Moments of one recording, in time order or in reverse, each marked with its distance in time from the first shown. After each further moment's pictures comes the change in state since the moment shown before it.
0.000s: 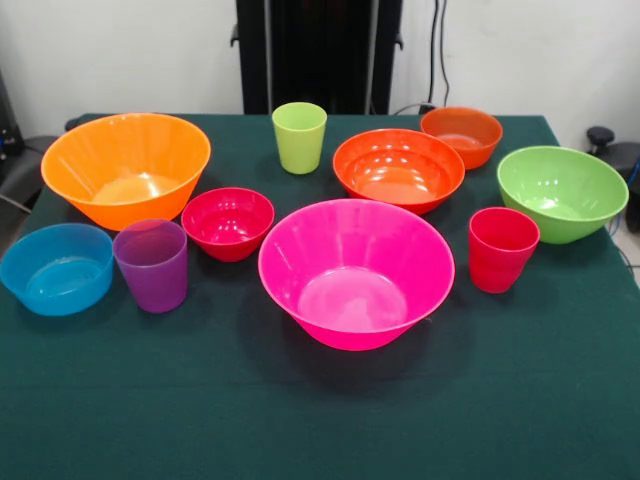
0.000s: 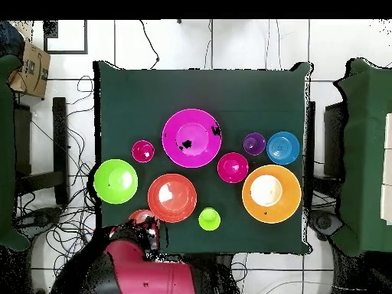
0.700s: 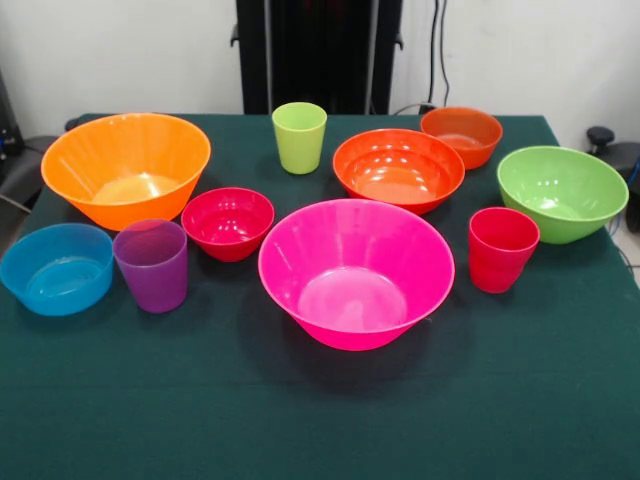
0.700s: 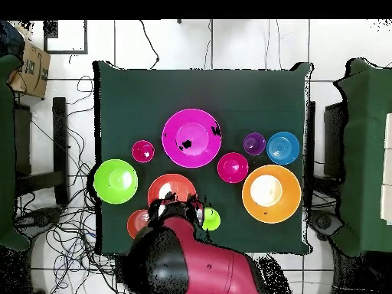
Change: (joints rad) arm -0.208 0.130 0.029 0.056 0.007 -0.344 0.000
